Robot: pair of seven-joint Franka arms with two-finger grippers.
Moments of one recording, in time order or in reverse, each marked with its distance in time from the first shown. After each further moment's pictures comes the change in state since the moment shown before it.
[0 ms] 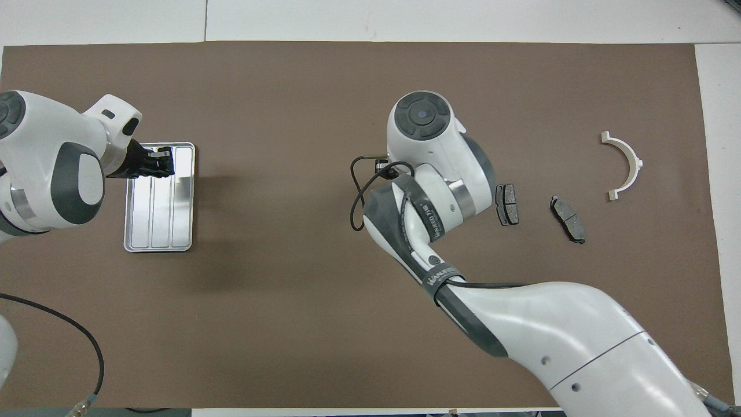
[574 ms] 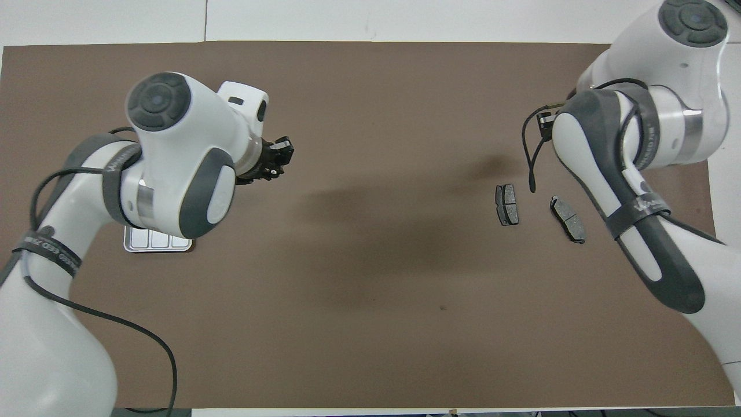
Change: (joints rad) left arm -0.394 -0.016 -0.028 0.140 0.042 -0.134 -0.680; right arm -0.415 -0.105 -0.003 -0.012 0.001 -0.099 -0.616
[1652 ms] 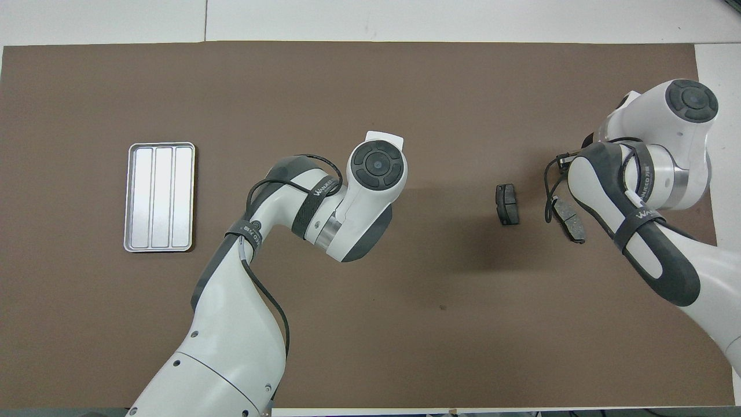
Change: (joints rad) left arm -0.261 0.314 0.021 0.195 0.072 0.106 -0.377; right arm -0.087 -0.006 0.005 -0.320 0.000 0.321 -0.108
